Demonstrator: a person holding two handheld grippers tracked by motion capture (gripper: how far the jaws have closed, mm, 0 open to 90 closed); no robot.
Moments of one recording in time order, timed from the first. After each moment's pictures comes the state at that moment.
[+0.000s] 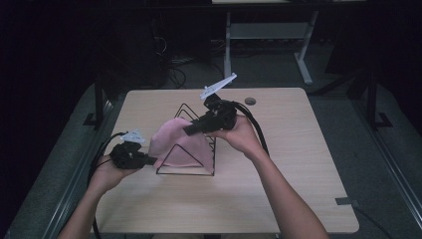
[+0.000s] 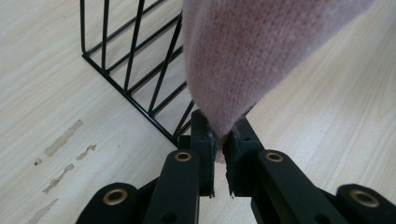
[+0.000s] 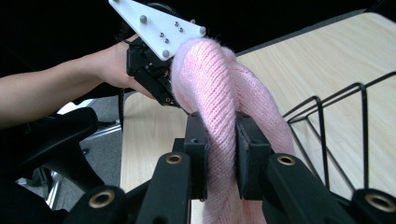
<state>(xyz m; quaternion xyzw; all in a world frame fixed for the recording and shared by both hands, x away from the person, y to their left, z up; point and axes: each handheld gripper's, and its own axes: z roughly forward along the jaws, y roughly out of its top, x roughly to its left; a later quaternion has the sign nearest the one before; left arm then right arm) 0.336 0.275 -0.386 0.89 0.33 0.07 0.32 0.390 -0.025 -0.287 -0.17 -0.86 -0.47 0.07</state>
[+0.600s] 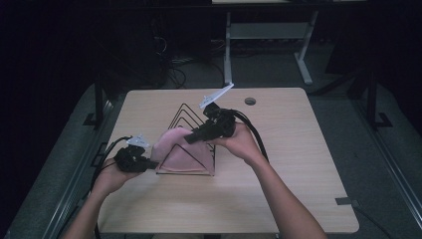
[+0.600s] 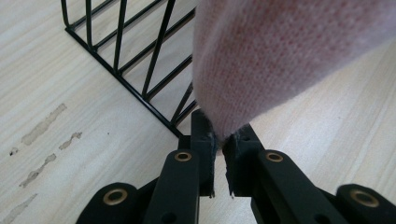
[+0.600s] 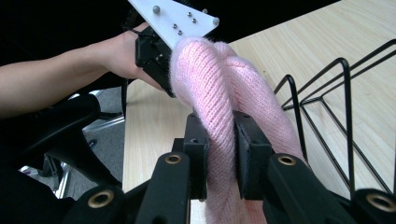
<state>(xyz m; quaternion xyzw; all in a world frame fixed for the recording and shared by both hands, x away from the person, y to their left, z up) 0.339 0.274 -0.406 0.90 0.33 0.07 0.29 0.387 -0.022 -0.310 -0.17 -0.87 -0.46 0.09</state>
